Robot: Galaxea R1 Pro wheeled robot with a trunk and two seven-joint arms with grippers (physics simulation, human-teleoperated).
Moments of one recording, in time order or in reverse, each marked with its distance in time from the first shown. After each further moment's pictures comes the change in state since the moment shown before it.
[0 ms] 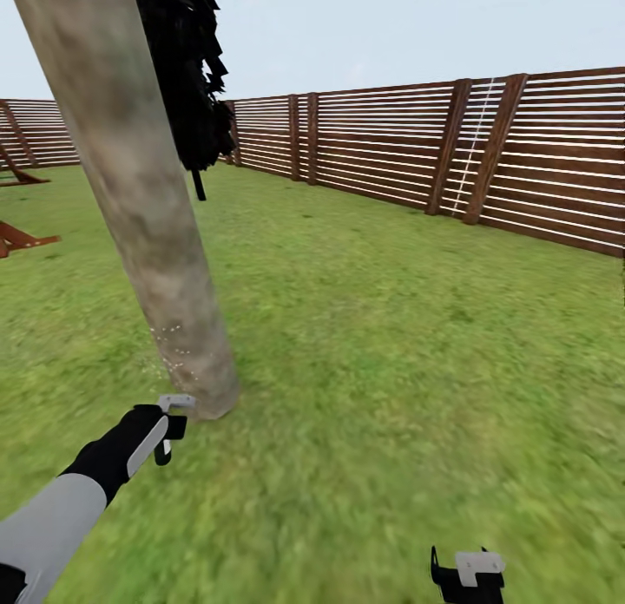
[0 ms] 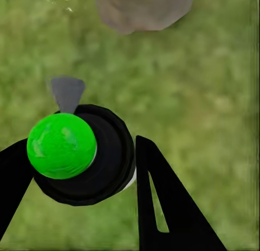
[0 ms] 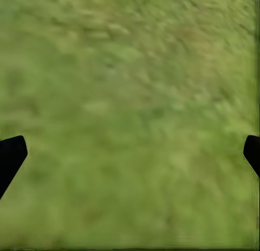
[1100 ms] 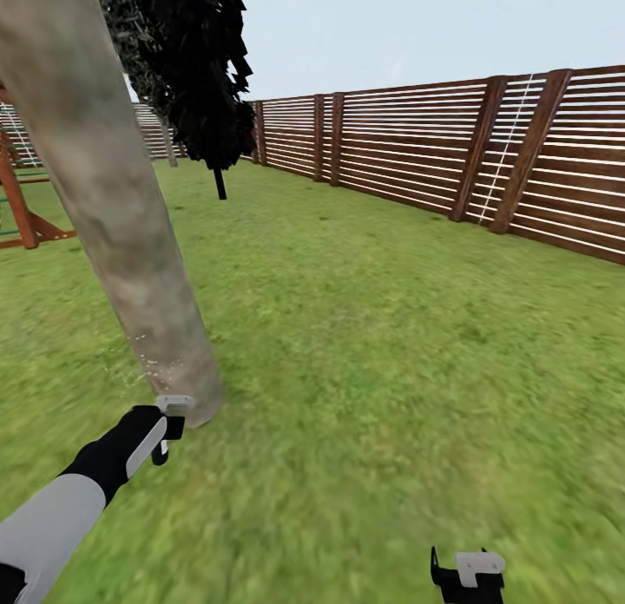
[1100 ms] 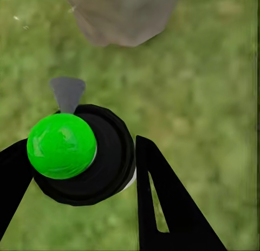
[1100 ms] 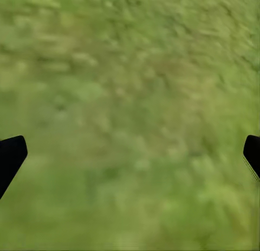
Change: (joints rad) left arm 0.000 0.002 0.002 0.009 -0.003 -0.015 0.013; right arm 0.000 -0.001 0.000 0.003 0.001 0.000 0.000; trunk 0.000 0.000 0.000
